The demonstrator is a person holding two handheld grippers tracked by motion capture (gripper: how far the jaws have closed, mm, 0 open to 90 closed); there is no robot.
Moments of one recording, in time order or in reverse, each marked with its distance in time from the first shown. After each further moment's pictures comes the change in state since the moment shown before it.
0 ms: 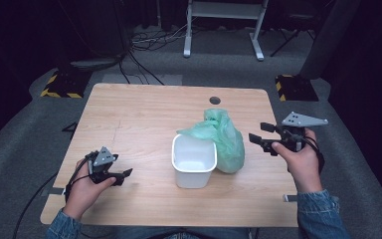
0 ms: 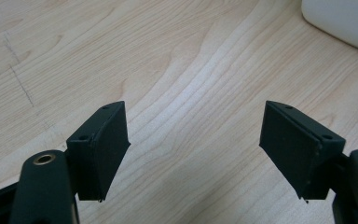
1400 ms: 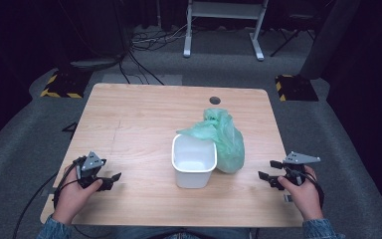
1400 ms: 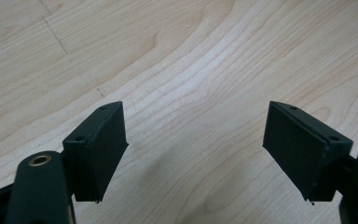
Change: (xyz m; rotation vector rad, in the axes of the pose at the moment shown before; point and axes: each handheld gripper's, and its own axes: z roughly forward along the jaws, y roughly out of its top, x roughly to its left) left arm 0.016 -0.031 -0.013 0.037 0.039 -0.045; right arm -0.030 -0.144 0.010 0.204 -0.041 0.073
